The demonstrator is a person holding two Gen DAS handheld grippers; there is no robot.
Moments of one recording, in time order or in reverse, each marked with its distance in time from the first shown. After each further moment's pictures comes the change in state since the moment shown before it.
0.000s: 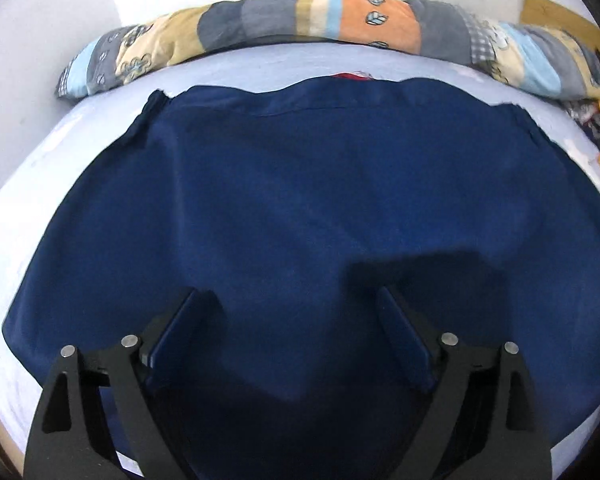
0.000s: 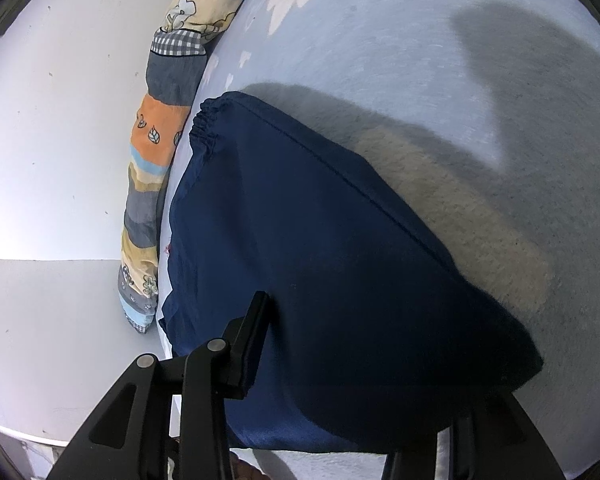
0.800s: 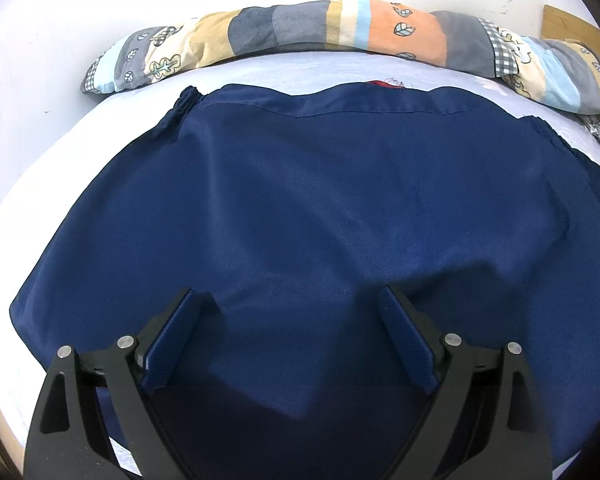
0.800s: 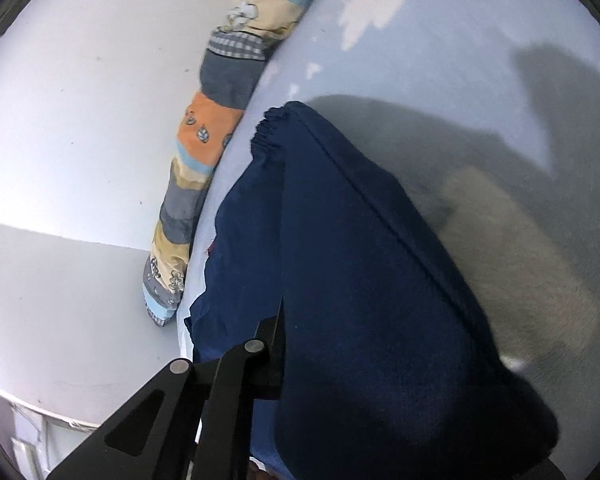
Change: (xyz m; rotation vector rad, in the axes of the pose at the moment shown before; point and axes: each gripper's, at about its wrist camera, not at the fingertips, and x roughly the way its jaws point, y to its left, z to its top) left arm 0.008 0.000 -0.008 -0.041 -0.048 0.078; right arm 0.001 0.031 0.005 -0.134 -0.065 0.114
